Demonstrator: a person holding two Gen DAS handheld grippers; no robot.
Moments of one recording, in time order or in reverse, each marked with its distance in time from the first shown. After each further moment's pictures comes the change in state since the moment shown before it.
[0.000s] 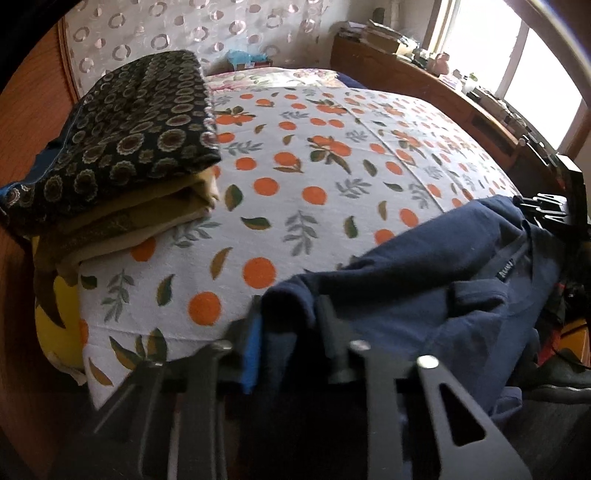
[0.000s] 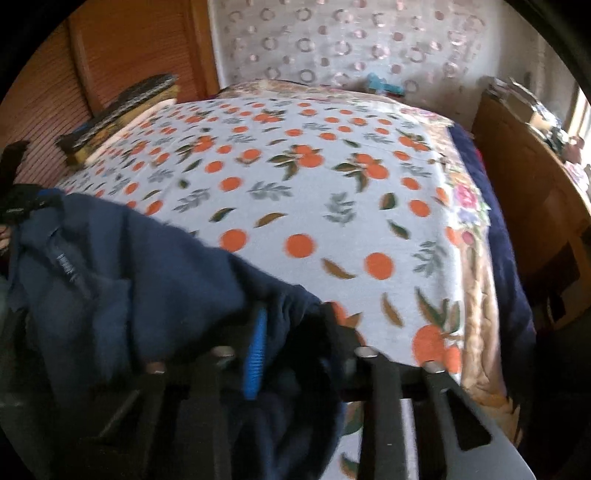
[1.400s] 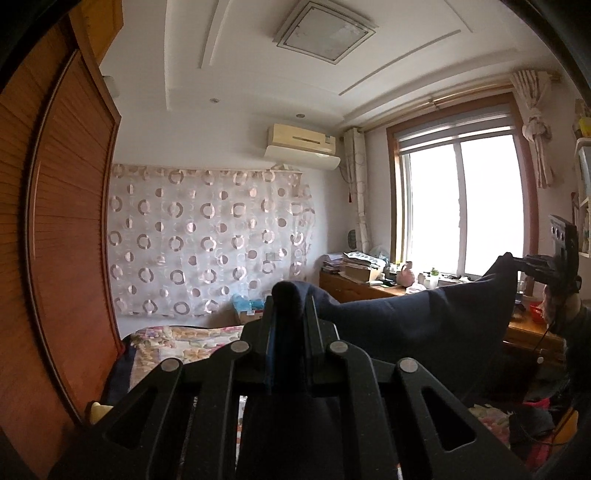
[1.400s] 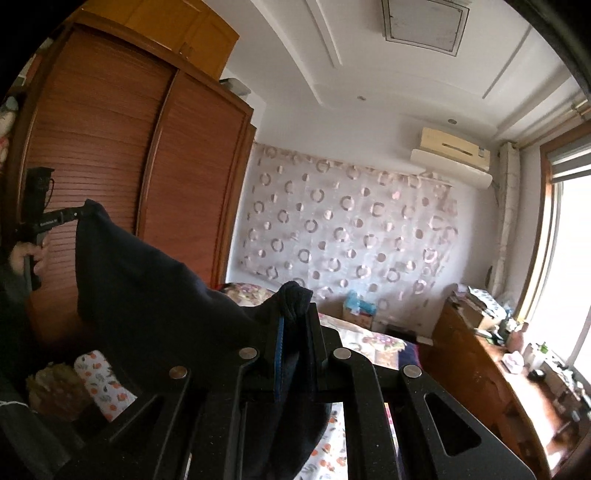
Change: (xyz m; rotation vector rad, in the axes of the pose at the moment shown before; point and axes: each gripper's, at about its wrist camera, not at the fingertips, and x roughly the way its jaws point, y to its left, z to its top) left arm -0.349 -0.057 0.070 0.087 -0.936 0.024; right arm -0.370 0.100 0.070 -0.229 -0.748 -0.194
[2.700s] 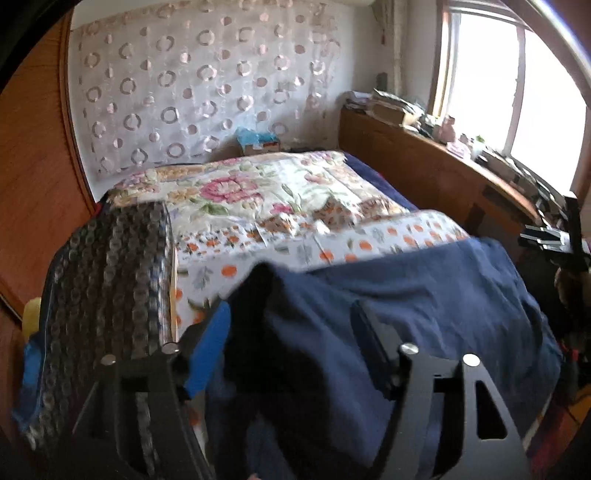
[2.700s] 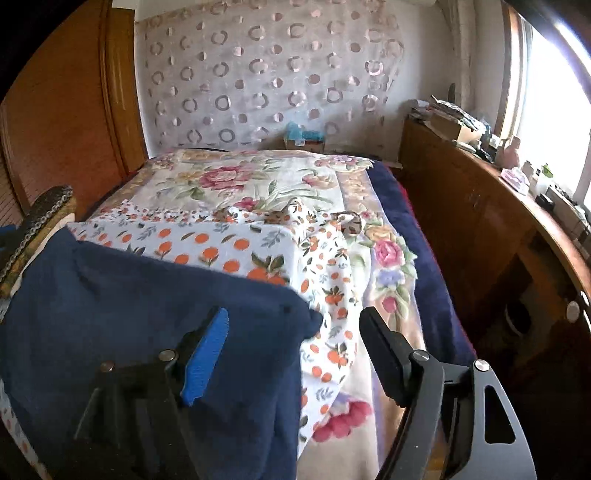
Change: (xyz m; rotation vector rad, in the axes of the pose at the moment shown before) left arm 0.282 0.024 -0.238 -0.045 0.656 0.037; right arm 0.264 -0.030 -0.181 0.328 0.599 -0.158
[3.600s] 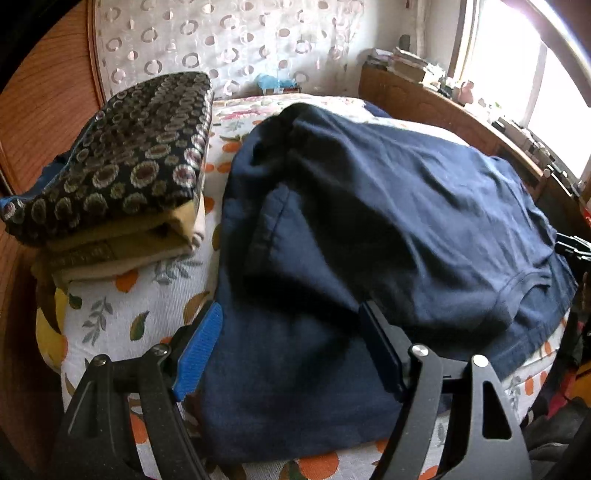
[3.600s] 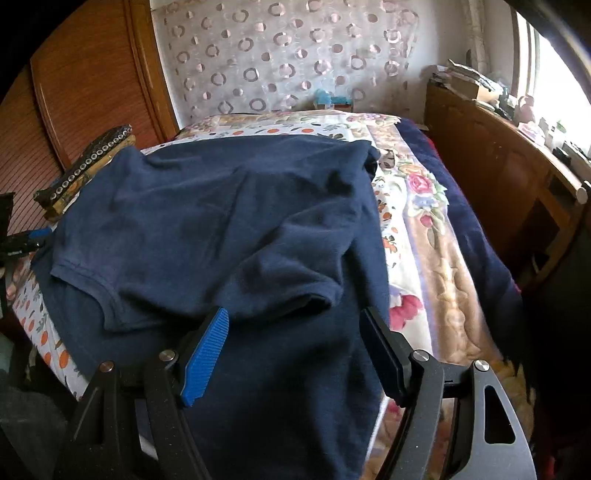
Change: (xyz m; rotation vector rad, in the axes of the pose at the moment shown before) left arm -0.018 0.005 -0.132 -0.069 0.162 0.065; right arm -0.061 0.019 -0.089 0.040 0.099 0.152
